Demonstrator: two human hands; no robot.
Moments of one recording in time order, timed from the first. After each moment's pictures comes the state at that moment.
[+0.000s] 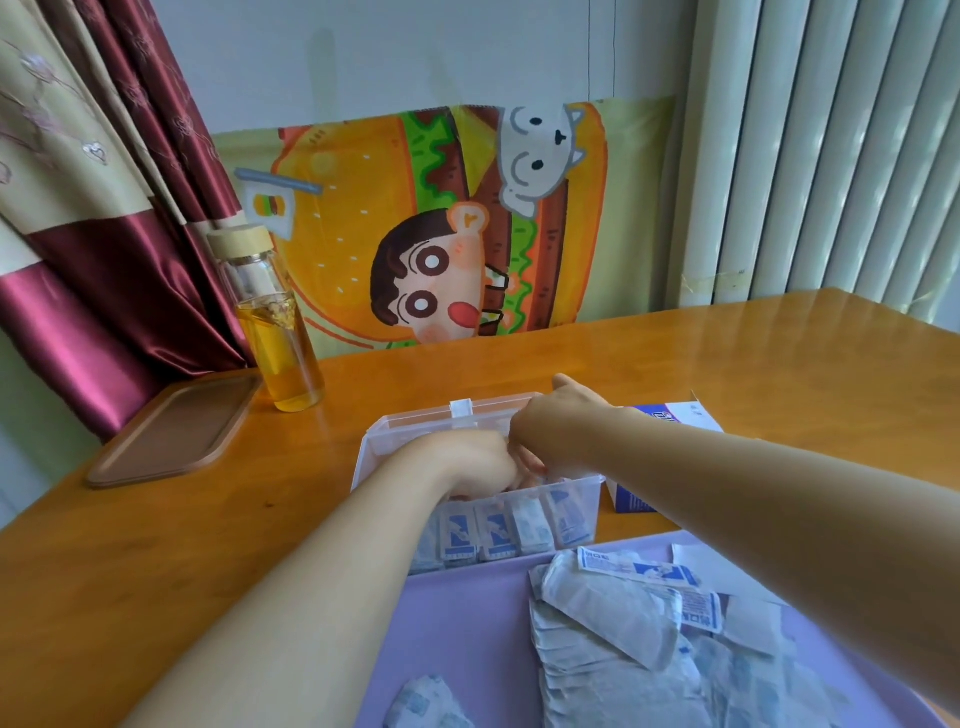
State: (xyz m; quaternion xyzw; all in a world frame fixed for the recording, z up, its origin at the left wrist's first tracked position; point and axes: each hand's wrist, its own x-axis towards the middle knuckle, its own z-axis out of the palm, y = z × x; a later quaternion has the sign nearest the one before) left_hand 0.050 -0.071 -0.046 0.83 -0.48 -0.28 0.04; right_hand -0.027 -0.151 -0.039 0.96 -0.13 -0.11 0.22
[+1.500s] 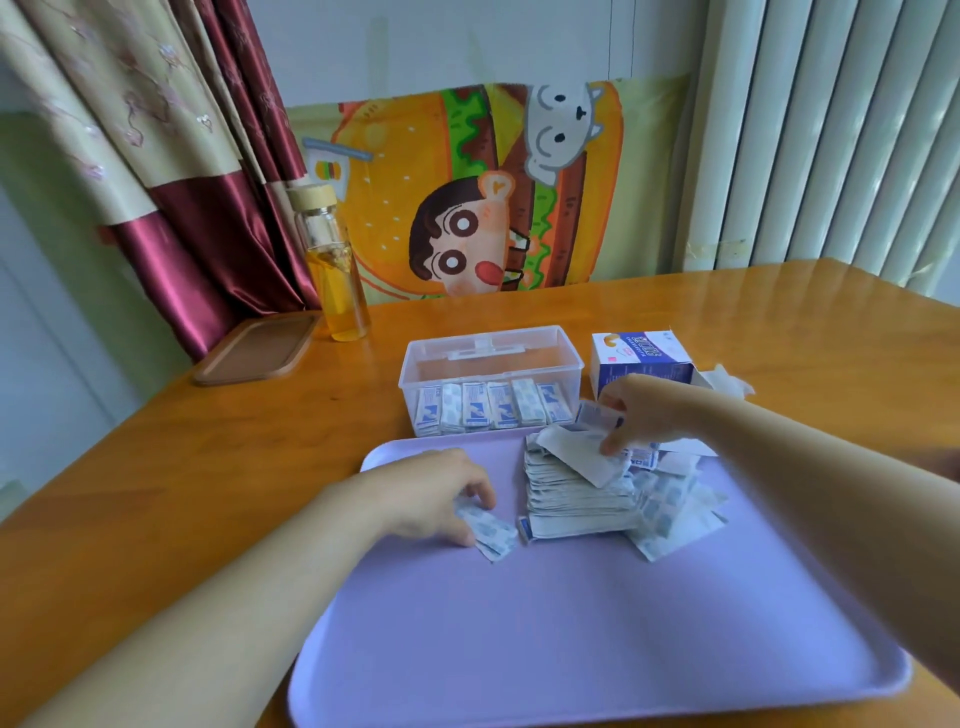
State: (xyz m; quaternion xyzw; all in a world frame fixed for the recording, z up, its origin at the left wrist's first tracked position) left_hand -0.011 0.088 -0.080 0.79 -0.60 -0.16 -0.03; right_hand -0.148 -0.127 -0.073 0.94 -0.29 -0.05 -0.16
